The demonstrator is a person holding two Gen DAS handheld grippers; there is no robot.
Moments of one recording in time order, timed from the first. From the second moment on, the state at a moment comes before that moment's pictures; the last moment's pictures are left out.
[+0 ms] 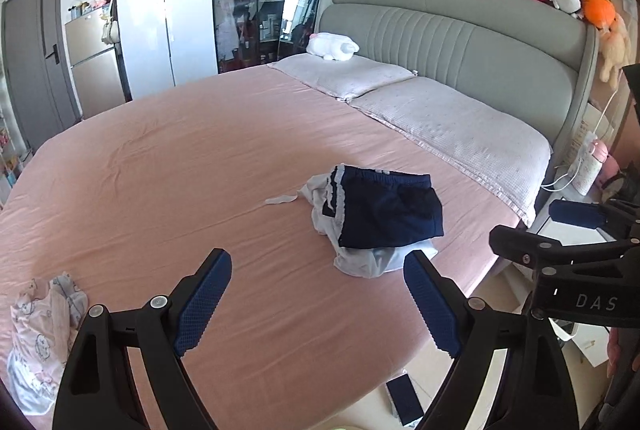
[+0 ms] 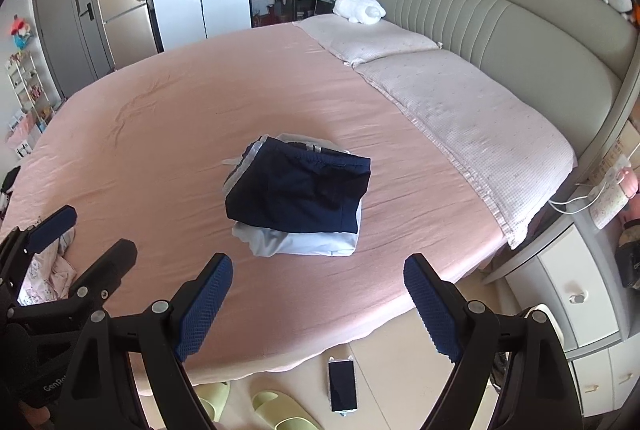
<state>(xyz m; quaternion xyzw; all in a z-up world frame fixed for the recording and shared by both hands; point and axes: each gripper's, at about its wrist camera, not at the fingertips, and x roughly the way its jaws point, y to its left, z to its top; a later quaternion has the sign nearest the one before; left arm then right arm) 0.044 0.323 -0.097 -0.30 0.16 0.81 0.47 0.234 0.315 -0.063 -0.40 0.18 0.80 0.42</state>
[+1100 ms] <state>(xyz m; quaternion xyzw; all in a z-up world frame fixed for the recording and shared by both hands) 0.076 0.326 -0.097 -0.31 0.18 0.77 0.52 0.238 0.309 -0.062 -0.42 0.15 0.77 0.45</state>
